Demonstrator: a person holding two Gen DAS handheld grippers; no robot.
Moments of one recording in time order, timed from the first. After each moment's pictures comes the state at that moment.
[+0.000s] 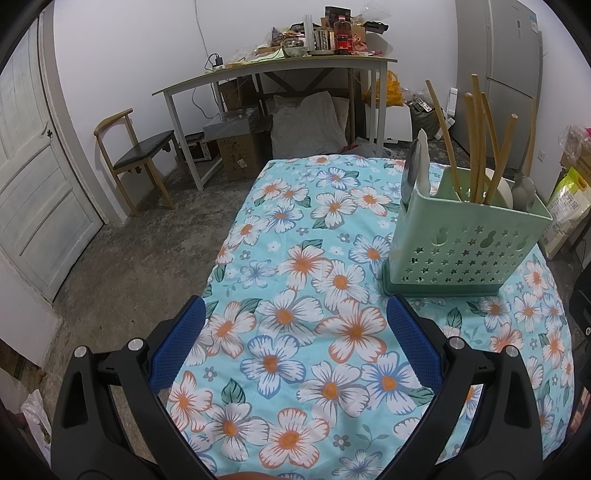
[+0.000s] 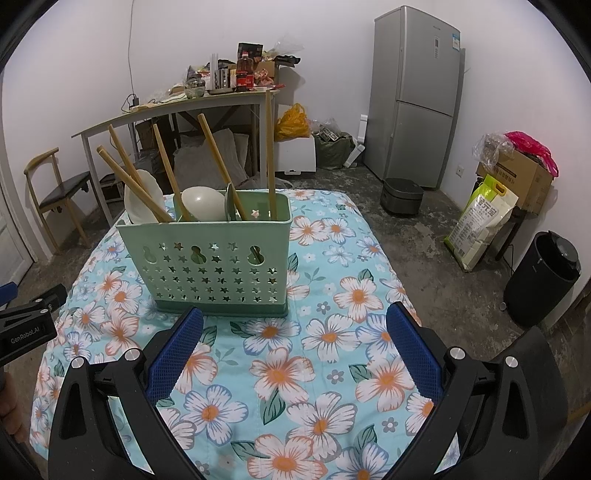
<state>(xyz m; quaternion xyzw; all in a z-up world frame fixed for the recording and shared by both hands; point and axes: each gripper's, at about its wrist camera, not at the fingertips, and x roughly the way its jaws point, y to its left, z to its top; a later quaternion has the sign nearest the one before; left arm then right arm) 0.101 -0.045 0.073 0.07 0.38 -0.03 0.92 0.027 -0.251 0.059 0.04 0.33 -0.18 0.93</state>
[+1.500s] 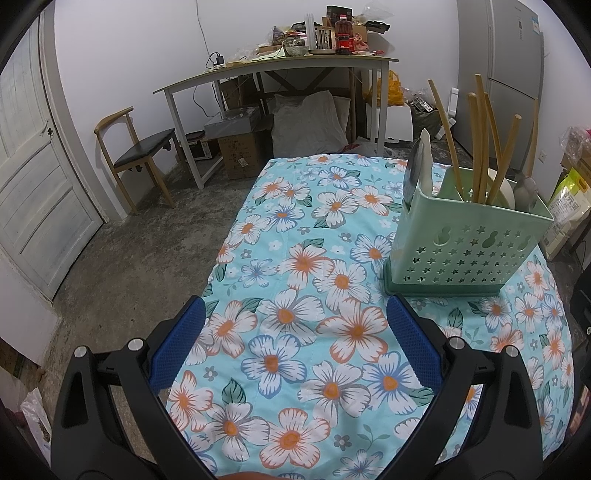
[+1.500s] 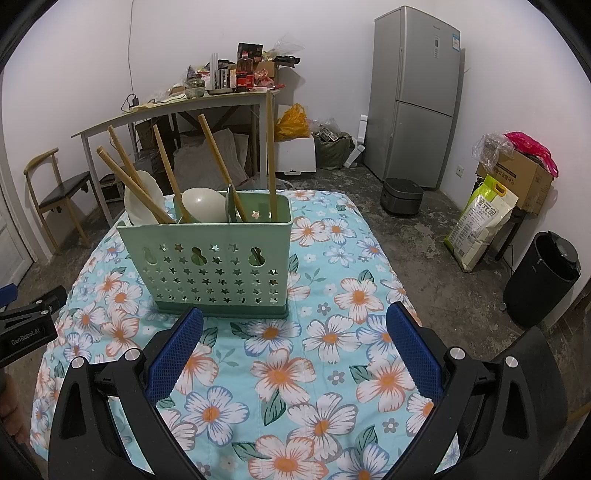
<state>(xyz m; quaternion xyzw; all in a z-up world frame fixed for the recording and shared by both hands) 0.104 -0.043 0.074 0.07 0.38 -0.03 0.92 0.027 -0.251 0.059 0.04 0.33 -0.18 0.93</state>
